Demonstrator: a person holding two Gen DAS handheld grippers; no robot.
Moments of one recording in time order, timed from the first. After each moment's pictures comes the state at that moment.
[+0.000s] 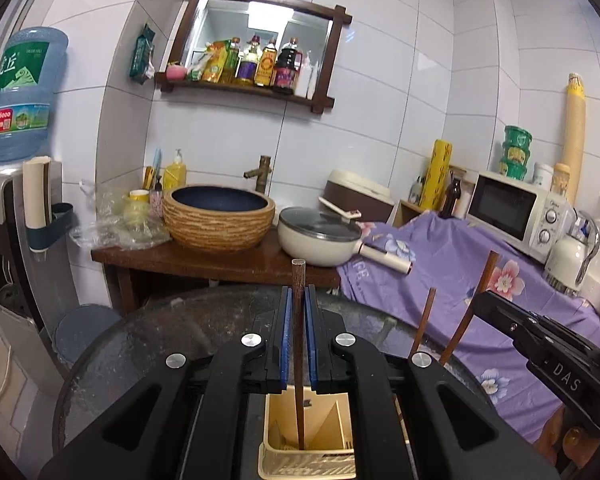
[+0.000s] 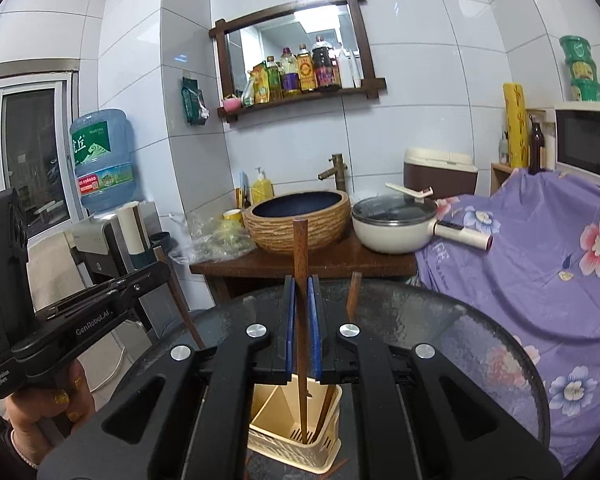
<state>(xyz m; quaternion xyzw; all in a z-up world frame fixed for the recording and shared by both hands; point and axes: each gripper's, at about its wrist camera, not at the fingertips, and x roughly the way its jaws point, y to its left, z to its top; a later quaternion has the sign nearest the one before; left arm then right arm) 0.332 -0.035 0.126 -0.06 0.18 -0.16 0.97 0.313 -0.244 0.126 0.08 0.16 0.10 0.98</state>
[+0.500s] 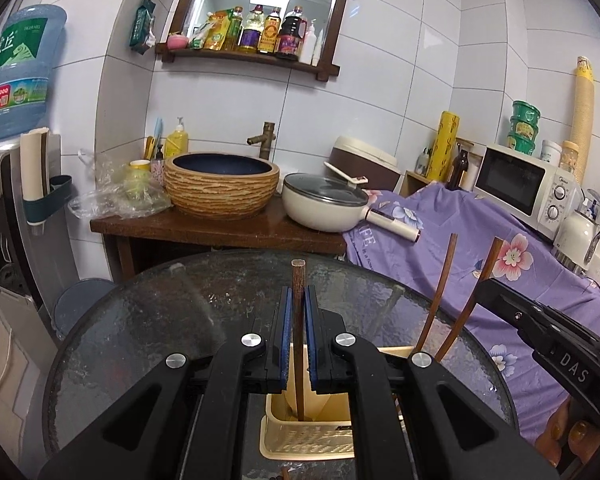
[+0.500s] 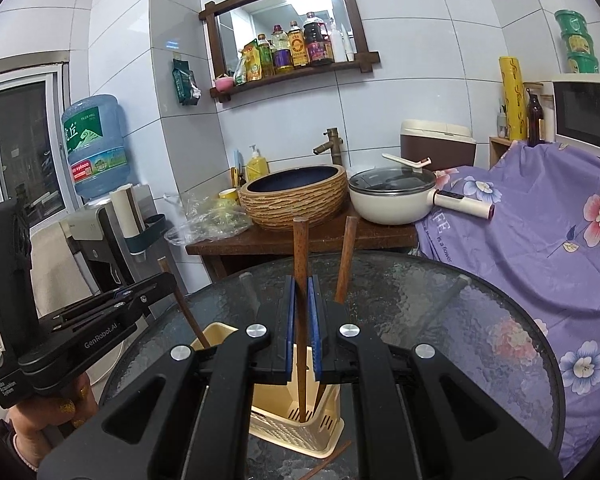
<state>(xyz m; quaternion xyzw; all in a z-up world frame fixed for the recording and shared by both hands) 0.342 -0.038 0.089 -0.05 0.22 -0.15 0.96 0.317 -0.242 0.093 0.09 0.19 0.09 0.97</state>
